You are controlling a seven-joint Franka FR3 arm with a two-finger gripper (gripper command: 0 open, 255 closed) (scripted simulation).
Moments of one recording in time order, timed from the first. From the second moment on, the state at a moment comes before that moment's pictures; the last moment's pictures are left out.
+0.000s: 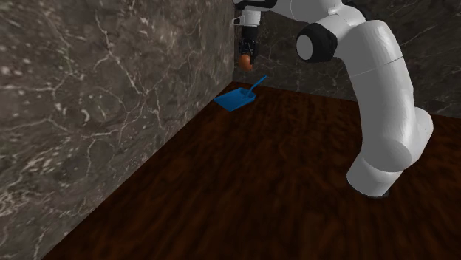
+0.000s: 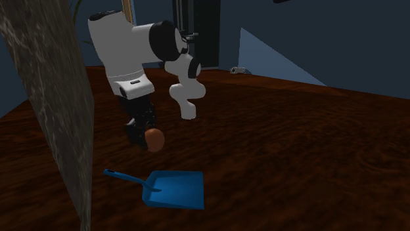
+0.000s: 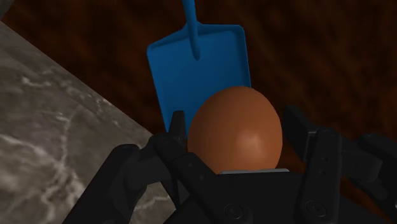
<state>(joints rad) -0.17 0.67 -0.38 -0.92 0.34 1.43 -1.67</state>
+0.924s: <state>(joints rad) -0.15 0.68 -0.39 -1.10 0.34 1.59 -1.72</state>
